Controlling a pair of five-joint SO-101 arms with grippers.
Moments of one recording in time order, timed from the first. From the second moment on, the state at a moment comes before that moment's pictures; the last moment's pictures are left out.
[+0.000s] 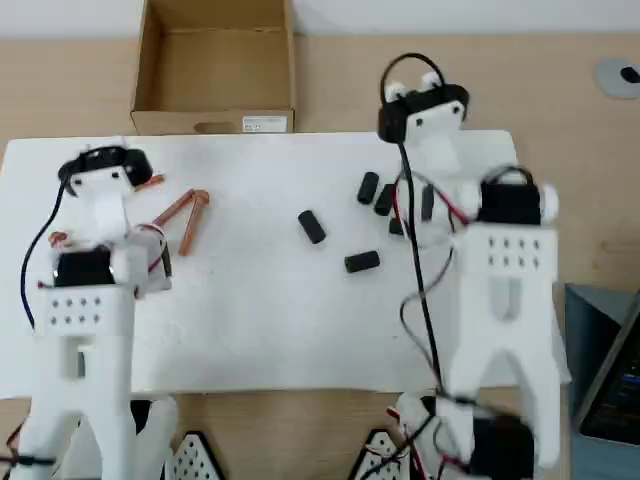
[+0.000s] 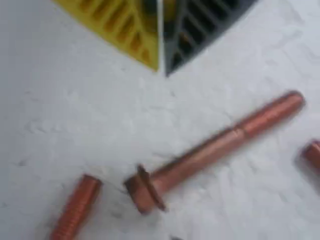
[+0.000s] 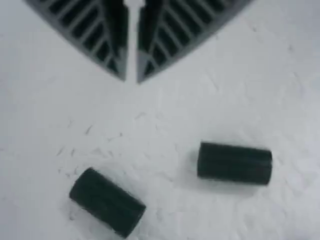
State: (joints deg) left arm -9.2 -38.5 43.8 69.3 -7.6; right arm -1.2 -20.4 12.1 86.5 14.0
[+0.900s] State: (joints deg) left arm -17.7 -22.9 34.7 70.5 -22.6; right arm -2.3 11.9 -5.8 93.7 54.5
